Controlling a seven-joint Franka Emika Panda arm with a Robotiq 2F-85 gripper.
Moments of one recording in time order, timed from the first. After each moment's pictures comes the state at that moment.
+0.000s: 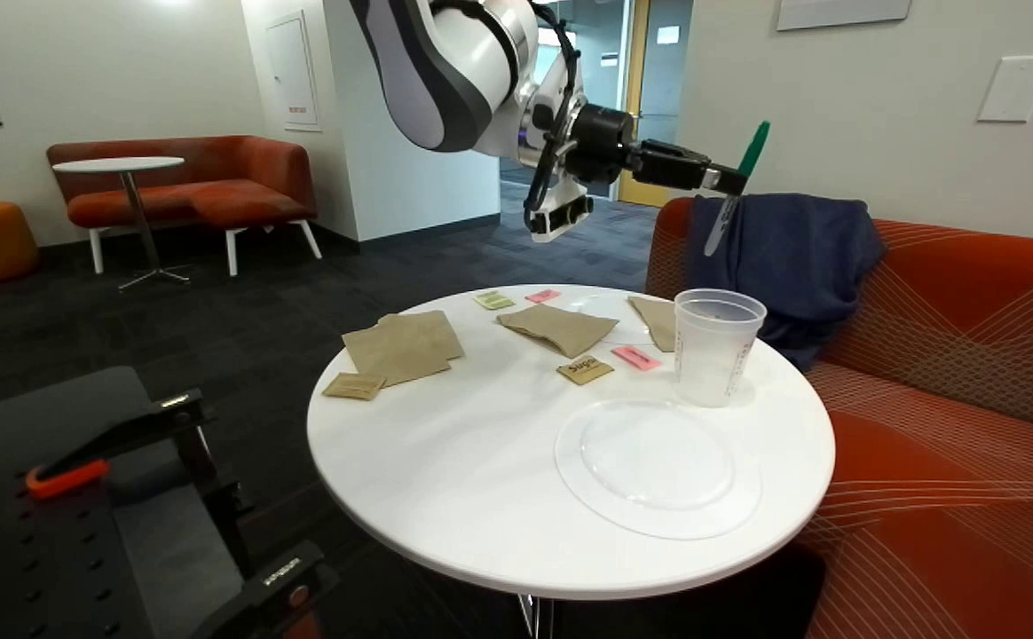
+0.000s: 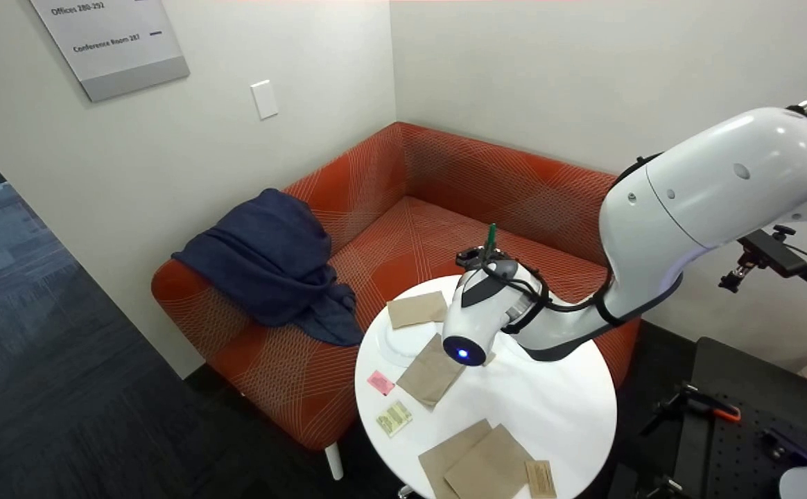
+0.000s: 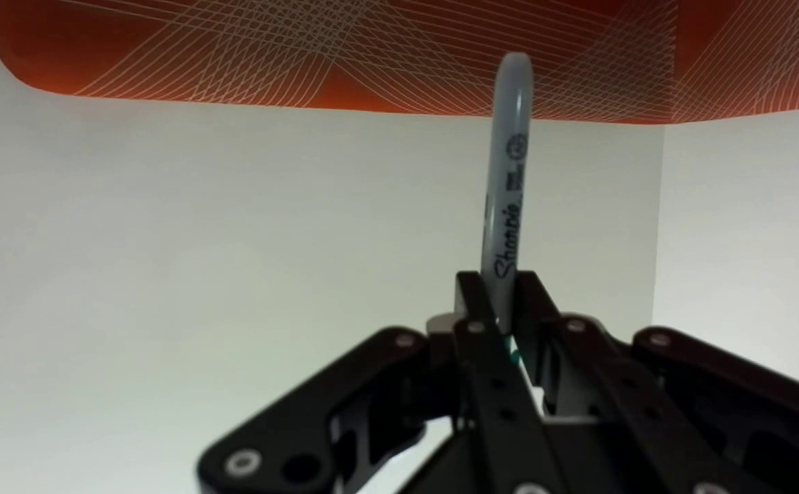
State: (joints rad) arm 0.13 0.66 0.04 -1.87 -1.58 1.82 2.49
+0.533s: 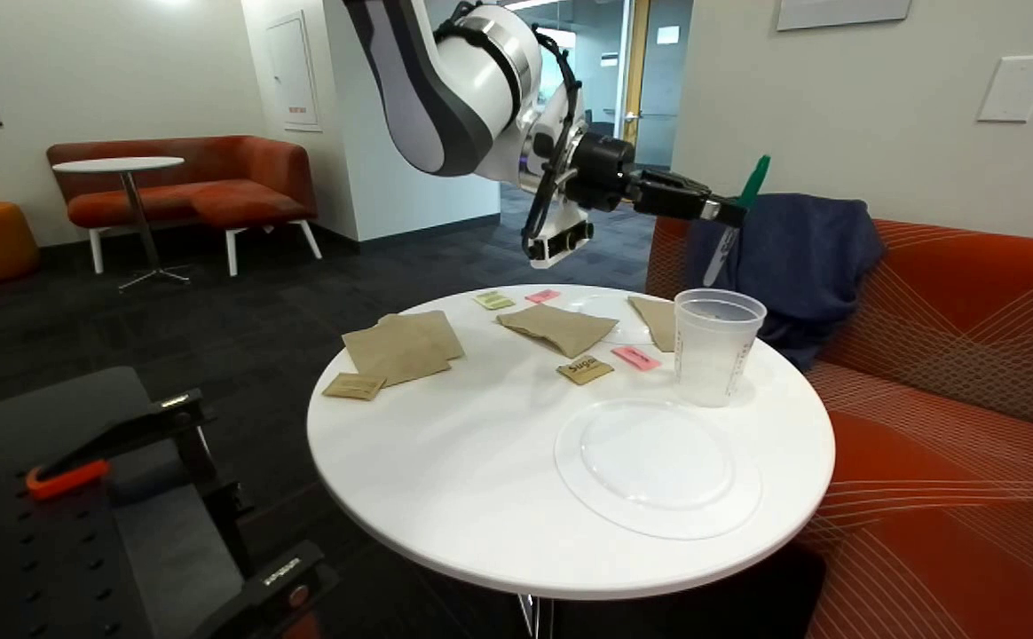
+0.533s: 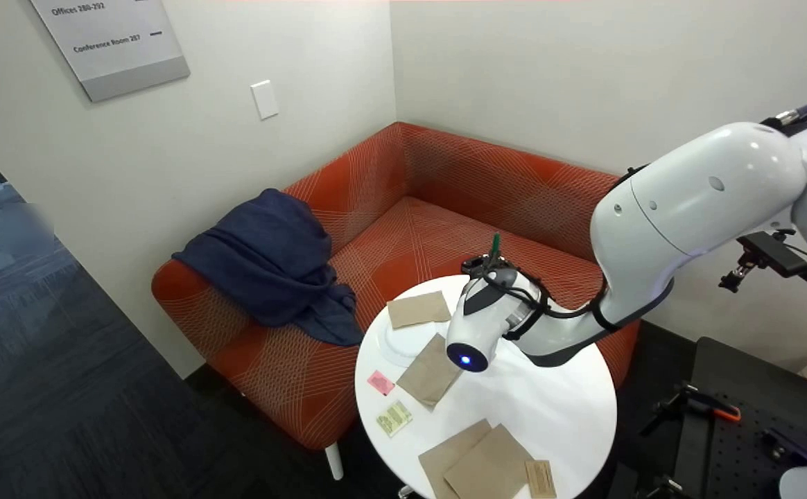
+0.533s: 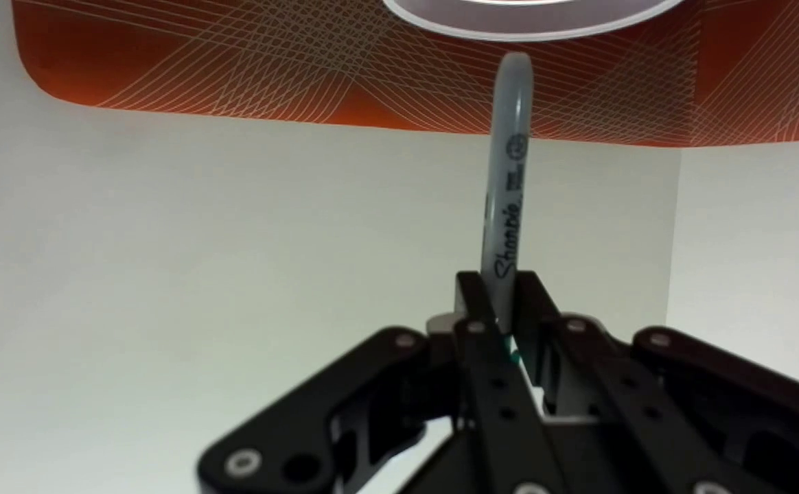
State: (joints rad) arm 0.12 0.71 0.04 -1.86 -1.57 1.81 2.50
